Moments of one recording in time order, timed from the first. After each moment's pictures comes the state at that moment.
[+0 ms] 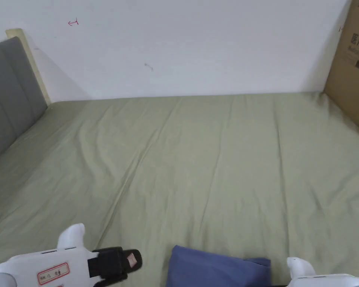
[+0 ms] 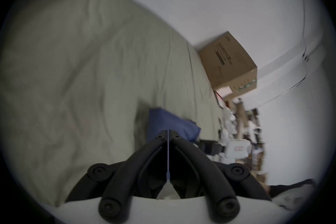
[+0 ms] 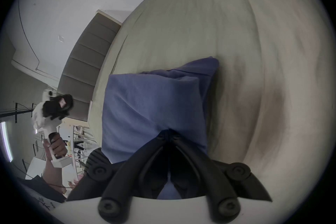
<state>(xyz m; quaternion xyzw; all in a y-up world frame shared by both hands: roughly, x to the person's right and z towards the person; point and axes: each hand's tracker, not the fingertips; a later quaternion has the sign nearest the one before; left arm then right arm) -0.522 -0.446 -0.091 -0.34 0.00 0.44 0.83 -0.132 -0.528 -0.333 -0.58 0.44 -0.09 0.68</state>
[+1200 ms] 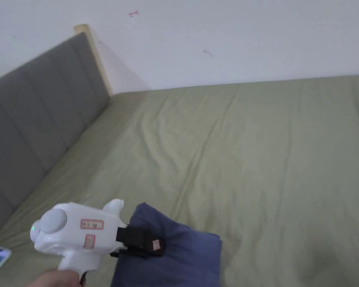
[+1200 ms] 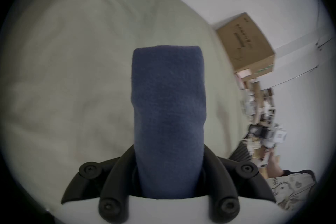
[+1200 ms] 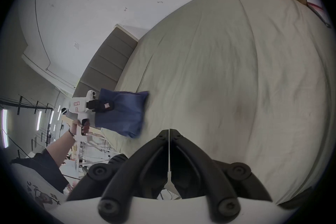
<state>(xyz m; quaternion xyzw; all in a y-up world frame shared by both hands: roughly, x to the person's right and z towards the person) -0.681 -0.440 -0.068 -0.46 0.03 0.36 0.81 -0.120 -0.437 -0.301 -0.51 0.46 -0.12 0.71</state>
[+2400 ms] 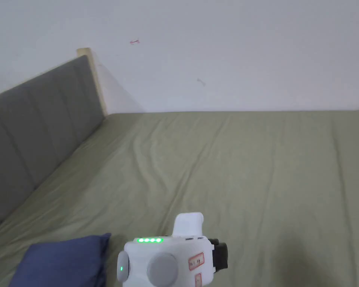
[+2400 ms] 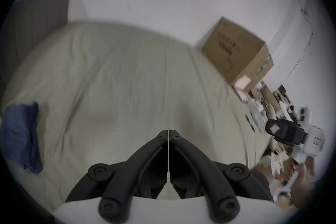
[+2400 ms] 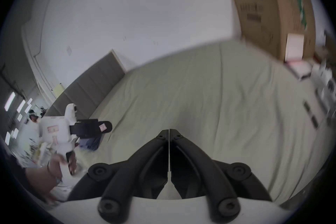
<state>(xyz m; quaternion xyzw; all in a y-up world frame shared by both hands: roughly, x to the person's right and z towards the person) -0.446 -0.404 -0.162 -0.29 0.08 0.22 0.93 -0.093 -0.365 -0.284 -0.31 0.40 -0.06 0.86</state>
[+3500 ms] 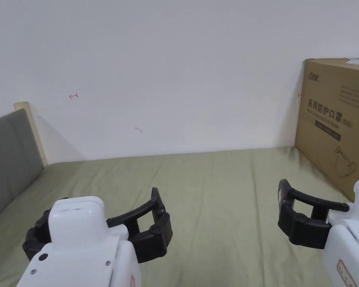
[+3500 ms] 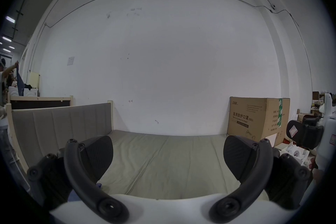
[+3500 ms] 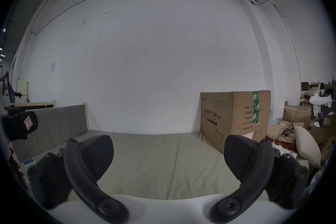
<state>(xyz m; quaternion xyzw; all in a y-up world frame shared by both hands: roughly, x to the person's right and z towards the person) -0.314 -0.243 -0.070 0.05 0.28 0.00 0.96 -0.071 -0.254 -0.221 0.03 0.23 -0.02 0.97</state>
